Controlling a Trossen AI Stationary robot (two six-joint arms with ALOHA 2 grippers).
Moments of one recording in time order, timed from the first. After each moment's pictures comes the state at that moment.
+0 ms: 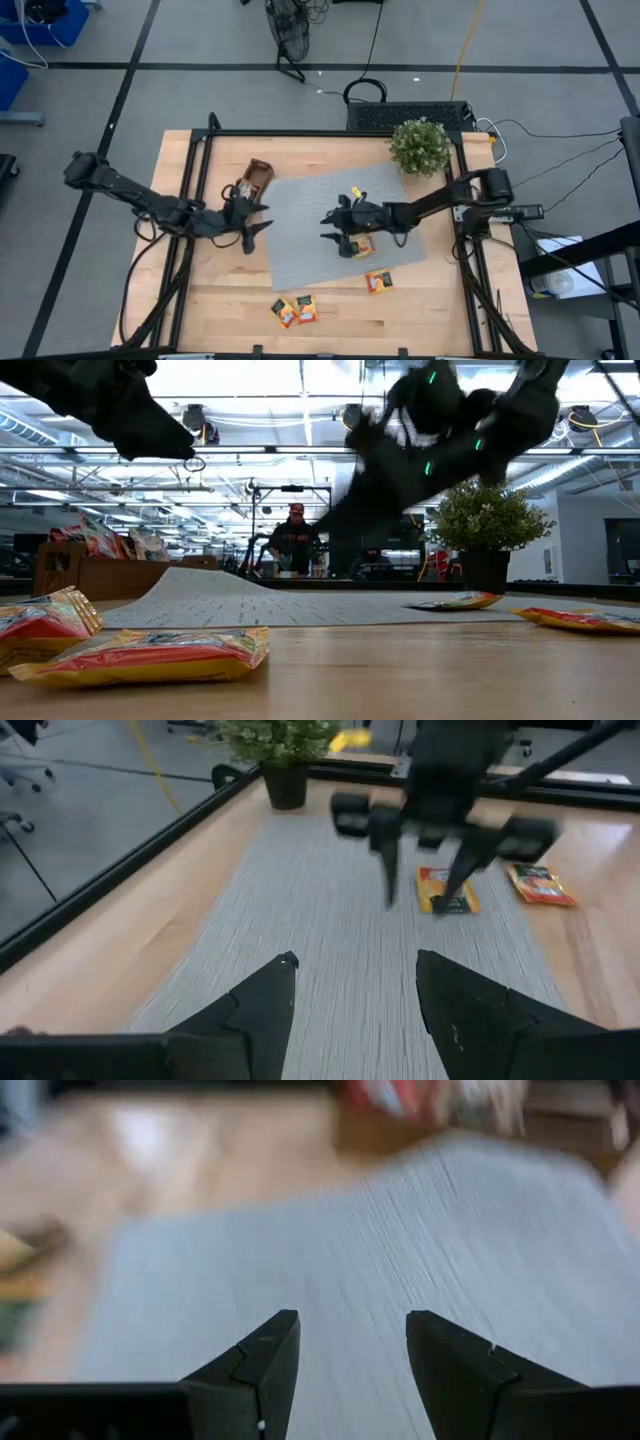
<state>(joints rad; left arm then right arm) -0.37 0.89 0.44 0.01 -0.63 -0.29 0.06 1.78 0.75 0.63 0.02 0.04</state>
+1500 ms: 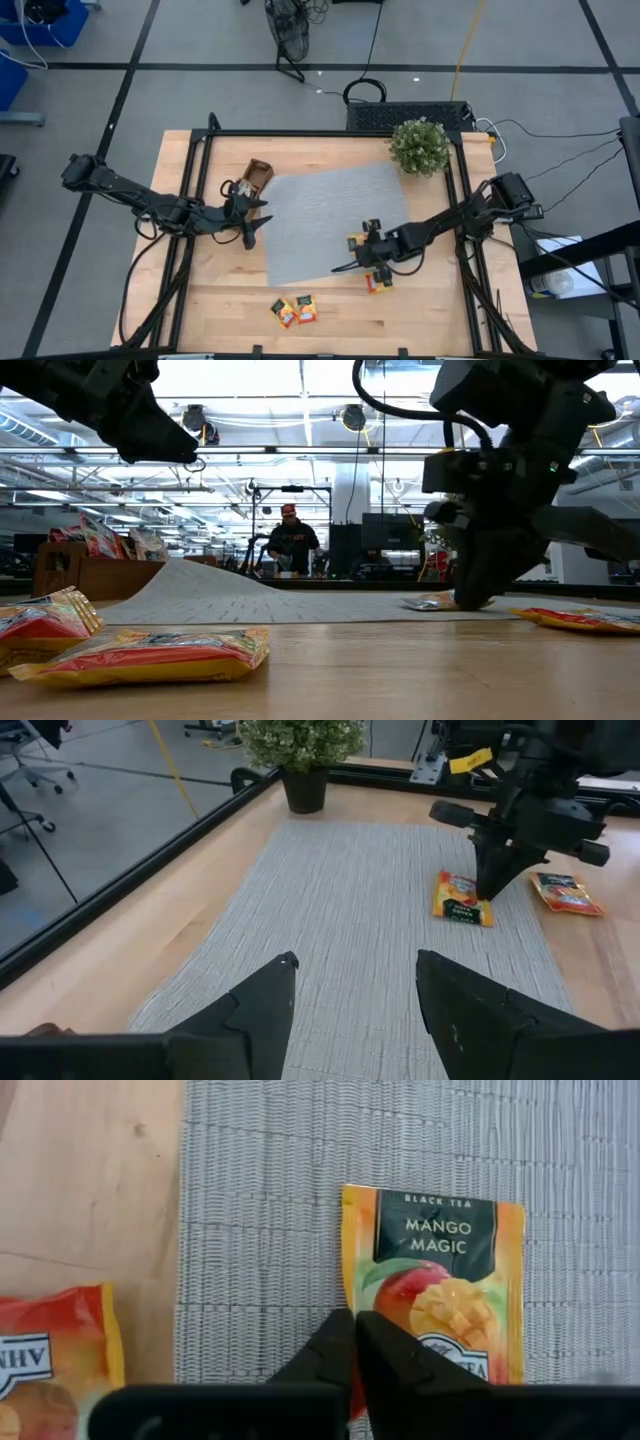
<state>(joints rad) -0.33 0.87 0.42 0.03 -0.63 -0.27 0.31 1.71 0.82 -0.34 0.26 0.02</state>
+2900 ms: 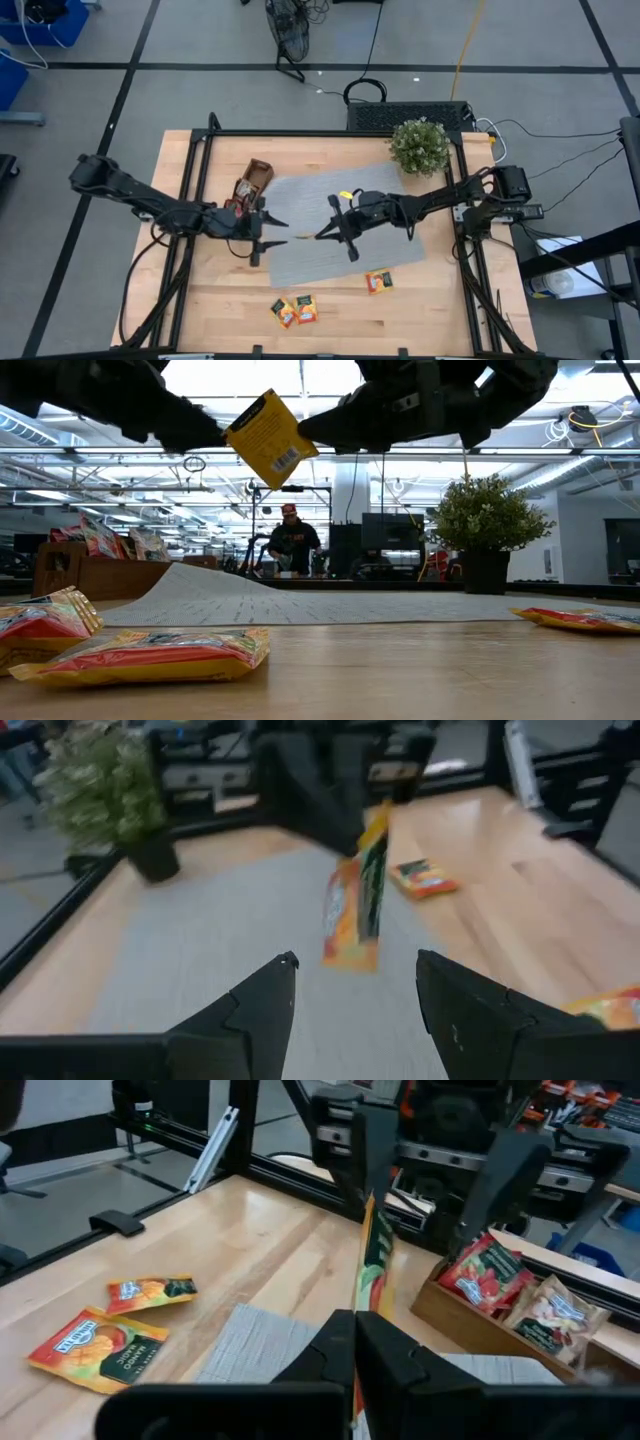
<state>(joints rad) -0.30 1.11 0.42 0.40 -0.27 0.07 0.05 1.67 0.83 0.62 -0.26 -0.30</state>
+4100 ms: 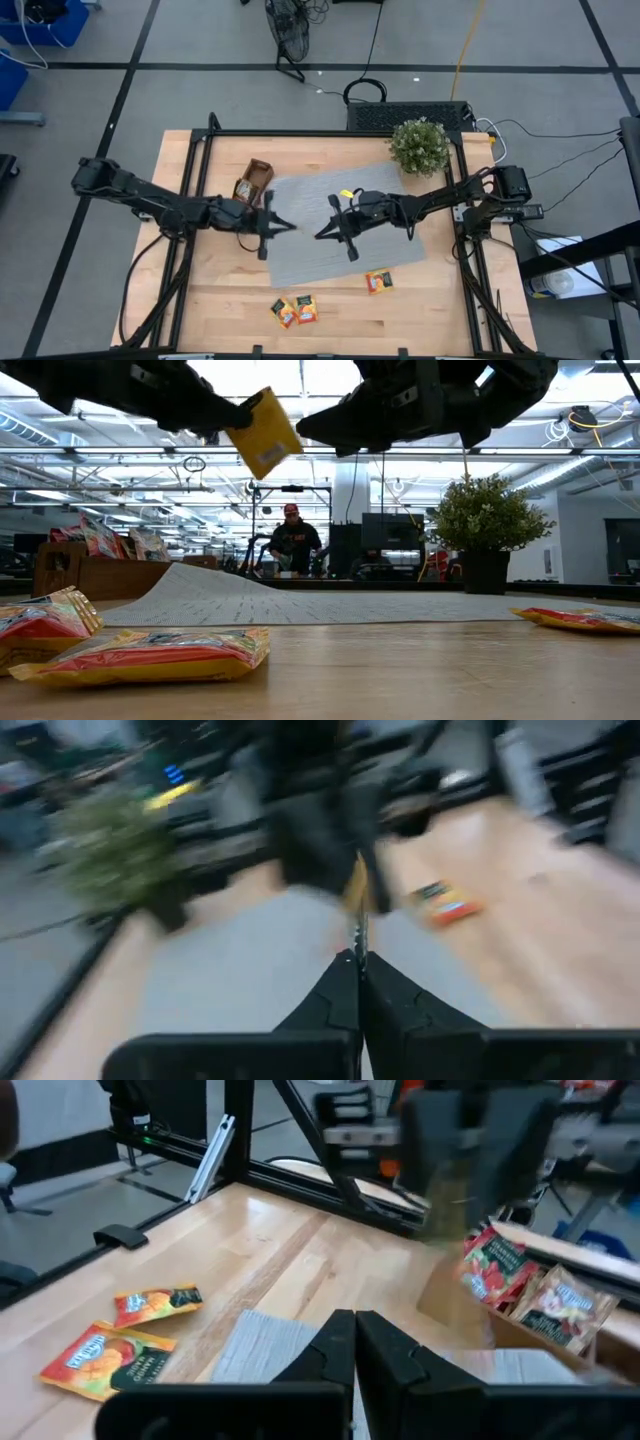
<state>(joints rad) -0.20 1.18 0.50 0.46 -0.14 0.23 0.05 1.67 0.83 0.62 -0.26 -0.25</state>
